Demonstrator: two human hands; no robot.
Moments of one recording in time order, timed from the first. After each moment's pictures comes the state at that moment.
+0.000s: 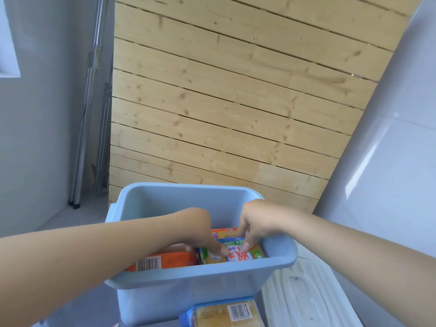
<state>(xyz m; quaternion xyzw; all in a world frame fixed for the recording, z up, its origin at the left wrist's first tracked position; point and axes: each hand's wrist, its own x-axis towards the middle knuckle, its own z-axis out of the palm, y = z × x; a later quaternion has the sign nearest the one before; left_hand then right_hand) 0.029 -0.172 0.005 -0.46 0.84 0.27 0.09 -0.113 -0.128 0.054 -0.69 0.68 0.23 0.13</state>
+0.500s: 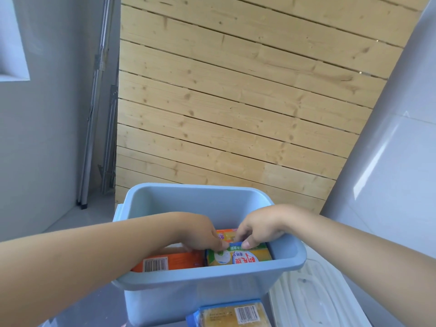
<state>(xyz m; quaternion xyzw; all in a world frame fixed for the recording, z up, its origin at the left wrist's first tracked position) 0.039 -0.177 0.005 -0.41 0.84 0.31 0.13 -0.110 -0.137 0.047 -0.68 0.64 0.29 0.21</state>
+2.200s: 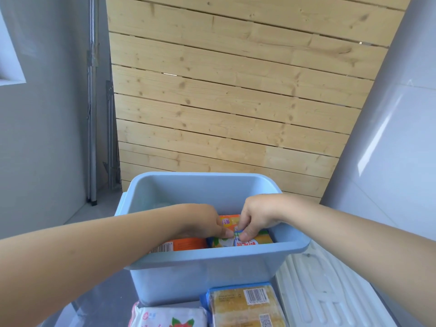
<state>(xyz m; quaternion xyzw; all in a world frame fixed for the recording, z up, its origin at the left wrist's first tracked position) 0.032 -0.166 -0.006 -0.43 0.85 0.26 0.13 -0.112 -0.128 0.028 -0.68 0.66 0.19 0.24</state>
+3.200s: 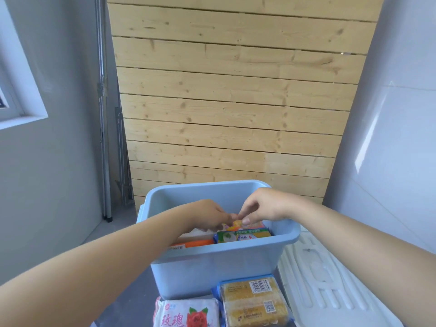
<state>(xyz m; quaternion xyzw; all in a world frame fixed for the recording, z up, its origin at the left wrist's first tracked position) 0.045 -0.147 0.026 -0.47 0.80 0.38 0.00 -0.121 -0.099 0.045 -0.68 0.69 -0.04 0.26</state>
